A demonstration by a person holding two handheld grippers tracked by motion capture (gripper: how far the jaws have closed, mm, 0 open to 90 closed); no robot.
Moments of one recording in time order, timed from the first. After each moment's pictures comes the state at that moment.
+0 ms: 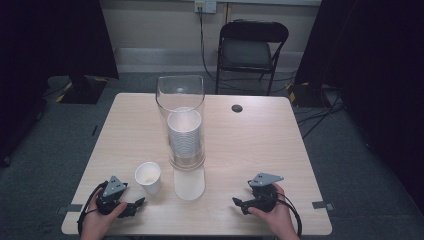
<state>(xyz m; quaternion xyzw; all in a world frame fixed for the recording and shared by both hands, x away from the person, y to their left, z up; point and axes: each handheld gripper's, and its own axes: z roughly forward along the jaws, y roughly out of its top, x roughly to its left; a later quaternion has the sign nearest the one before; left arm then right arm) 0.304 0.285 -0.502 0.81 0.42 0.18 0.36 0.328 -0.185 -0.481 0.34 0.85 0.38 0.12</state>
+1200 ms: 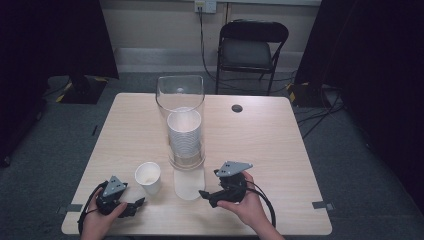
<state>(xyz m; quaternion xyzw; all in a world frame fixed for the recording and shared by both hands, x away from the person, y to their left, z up) 0.304 0.285 -0.502 0.81 0.42 0.18 0.36 0.338 -0.093 -0.433 0.27 0.85 0.44 0.10</state>
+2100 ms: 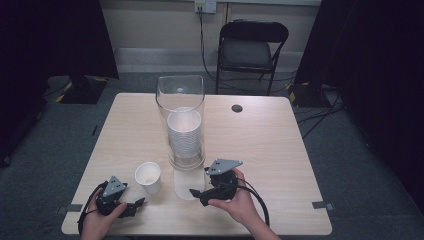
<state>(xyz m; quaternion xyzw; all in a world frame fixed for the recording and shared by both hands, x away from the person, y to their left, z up) 0.303 0.284 -0.502 0.81 0.42 0.18 0.36 0.341 -0.070 -0.426 0.24 0.85 0.45 0.09</state>
